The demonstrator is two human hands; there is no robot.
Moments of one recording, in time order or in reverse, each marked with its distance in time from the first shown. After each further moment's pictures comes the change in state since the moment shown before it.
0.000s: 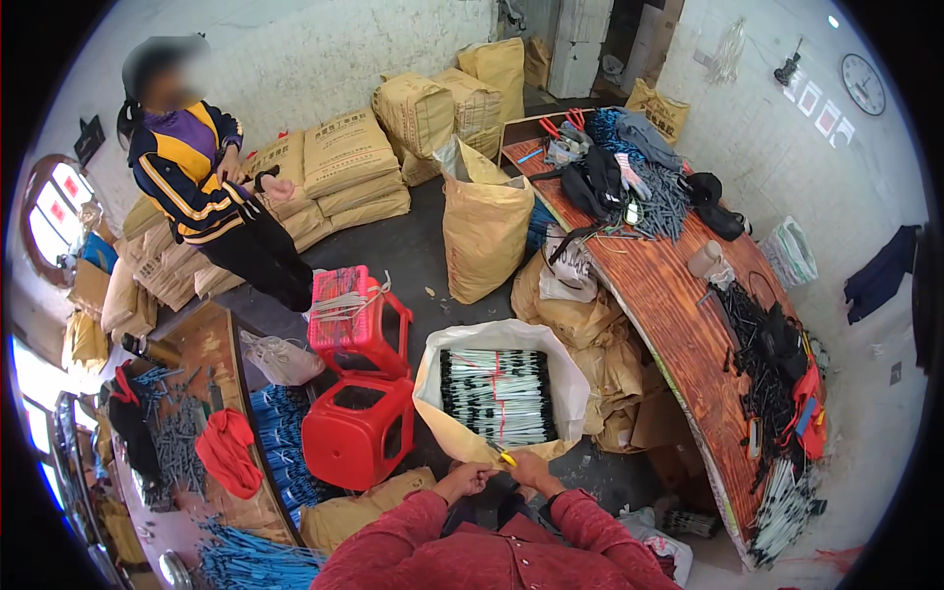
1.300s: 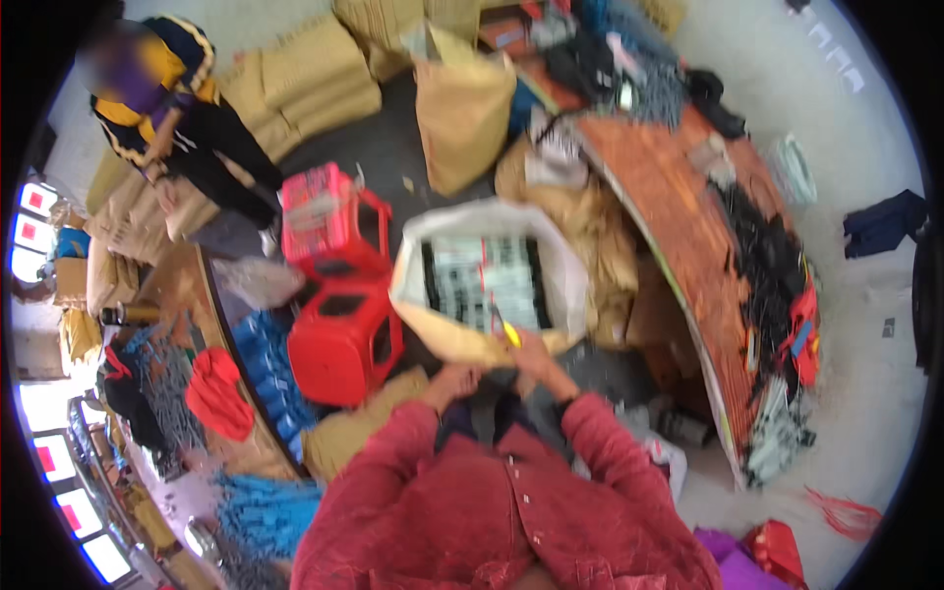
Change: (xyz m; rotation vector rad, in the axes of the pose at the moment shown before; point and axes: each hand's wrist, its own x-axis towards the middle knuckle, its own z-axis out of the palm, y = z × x) left_hand 0.021 0.000 -0.027 -0.256 -0.313 -0.049; right_hand 0.002 -0.027 -0.046 0.477 0.181 0.041
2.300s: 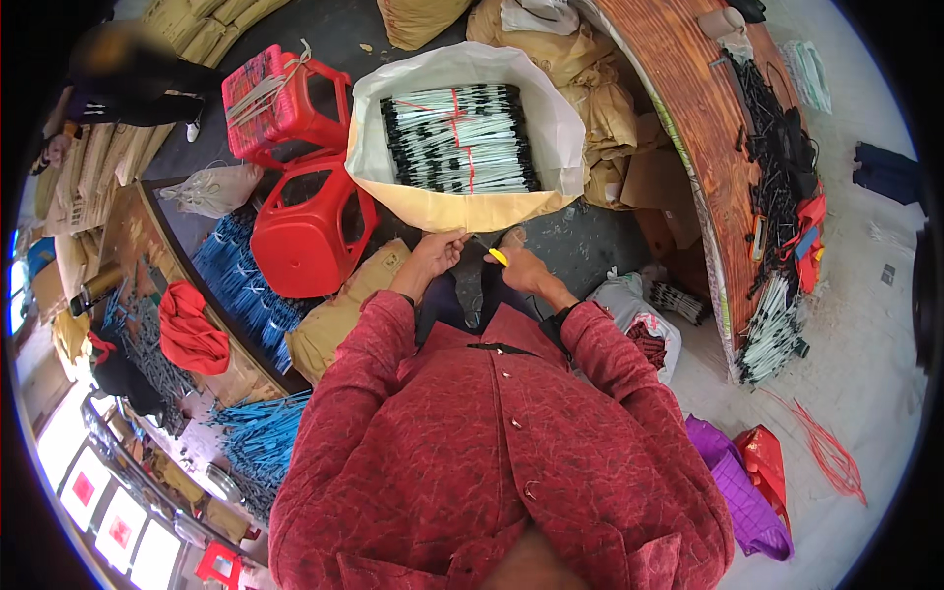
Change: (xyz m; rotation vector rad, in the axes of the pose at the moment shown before) left_hand -0.027 -0.011 0.048 0.333 0.301 0.202; right_hand -0.064 0.016 0.013 -0.332 -0.430 0.406
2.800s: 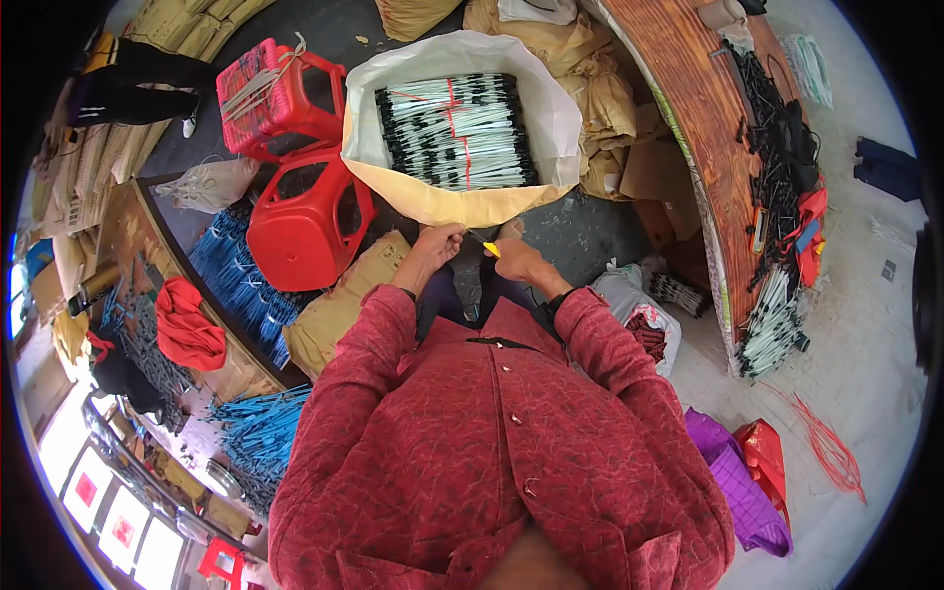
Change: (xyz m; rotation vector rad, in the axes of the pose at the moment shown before) left_hand 0.002 -0.012 0.003 0.072 0.100 0.132; right_hand 0.023 0.010 0.016 -0.002 -0.034 0.021
